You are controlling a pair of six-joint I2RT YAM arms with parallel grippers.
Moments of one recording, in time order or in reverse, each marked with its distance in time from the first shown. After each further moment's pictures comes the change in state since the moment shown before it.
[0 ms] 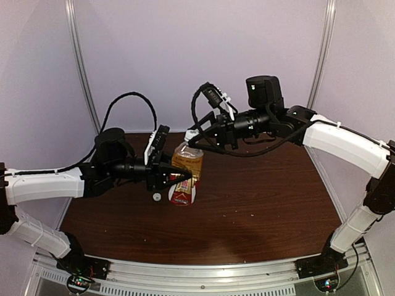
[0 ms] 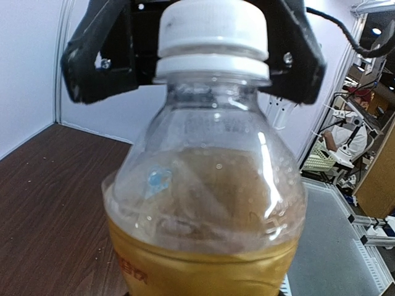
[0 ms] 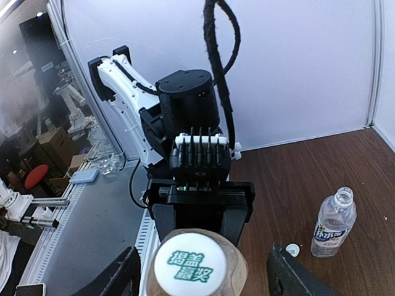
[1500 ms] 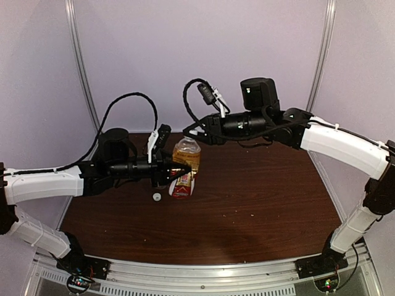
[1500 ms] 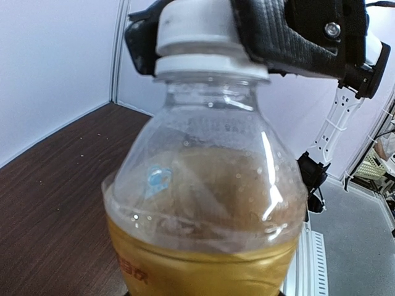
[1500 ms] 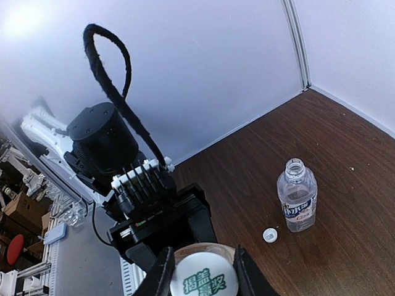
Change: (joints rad) left arm 0.000 -0.002 0.025 -0.143 -0.259 0.061; right arm 0.058 0.000 0.001 0.016 0.407 0.296
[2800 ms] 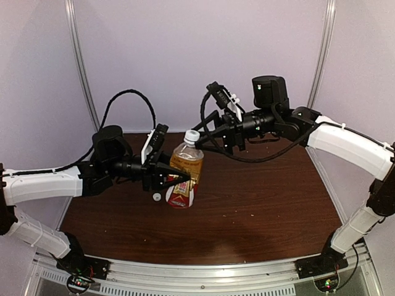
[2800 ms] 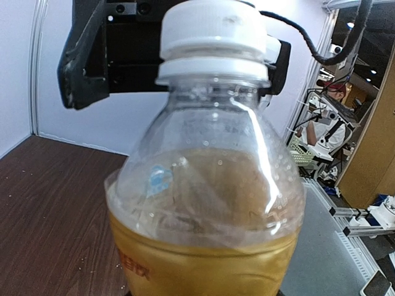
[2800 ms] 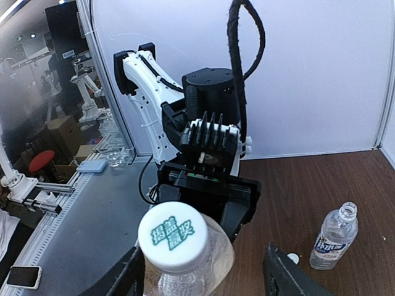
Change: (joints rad) left arm -0.004 -0.009 -0.002 0.133 0.346 -0.062; right arm -0.077 -0.039 -0.033 0.013 -0.484 -0.359
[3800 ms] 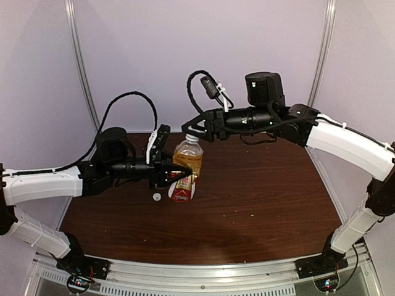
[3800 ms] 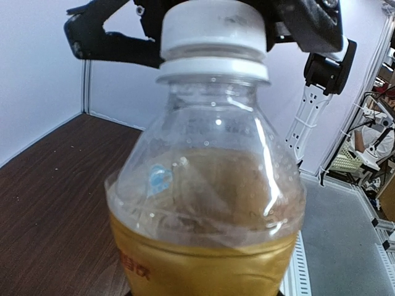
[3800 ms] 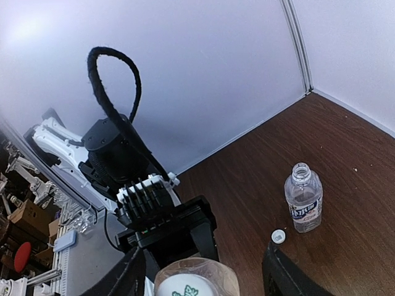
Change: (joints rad) left arm 0.000 -0.002 0.002 -0.101 -0.231 0.063; right arm 0.094 0.009 0.069 -0.048 0.494 0.390
